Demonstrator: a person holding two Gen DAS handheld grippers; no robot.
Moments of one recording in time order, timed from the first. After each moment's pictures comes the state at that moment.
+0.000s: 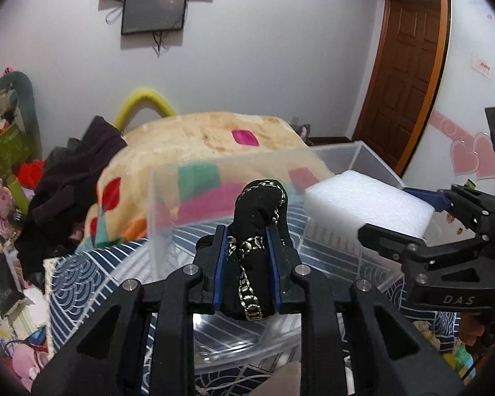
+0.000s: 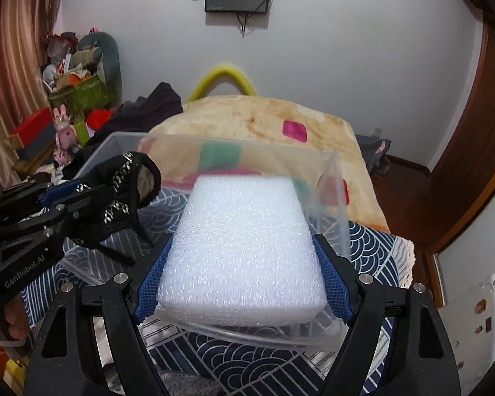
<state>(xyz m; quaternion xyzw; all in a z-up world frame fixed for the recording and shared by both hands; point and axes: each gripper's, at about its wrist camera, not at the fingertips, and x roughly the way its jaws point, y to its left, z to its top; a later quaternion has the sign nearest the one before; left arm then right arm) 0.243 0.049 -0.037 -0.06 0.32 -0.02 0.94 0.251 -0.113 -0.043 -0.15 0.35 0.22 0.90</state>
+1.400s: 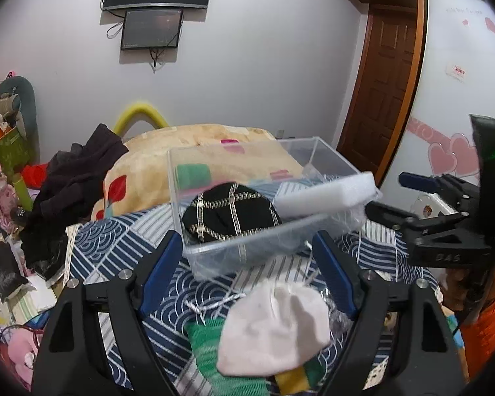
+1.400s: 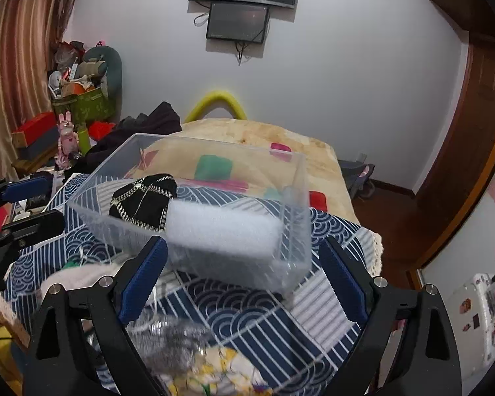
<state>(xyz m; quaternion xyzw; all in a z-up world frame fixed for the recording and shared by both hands) 0.138 0.040 -0.019 -0.06 0.29 -0.05 0.96 0.196 -0.146 -0.024 -0.16 0.28 0.21 0.93</state>
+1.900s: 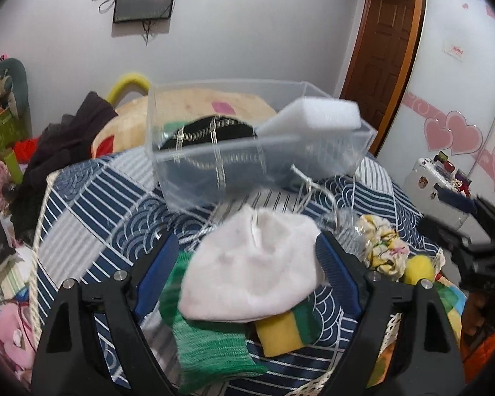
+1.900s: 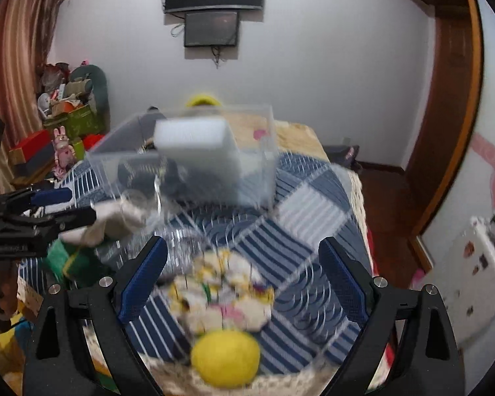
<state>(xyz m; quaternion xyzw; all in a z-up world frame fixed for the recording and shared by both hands) 0.118 0.017 -0.070 -0.07 0.34 -0.06 0.94 0.136 -0.195 -0.062 -0.10 0.28 0.17 0.94</state>
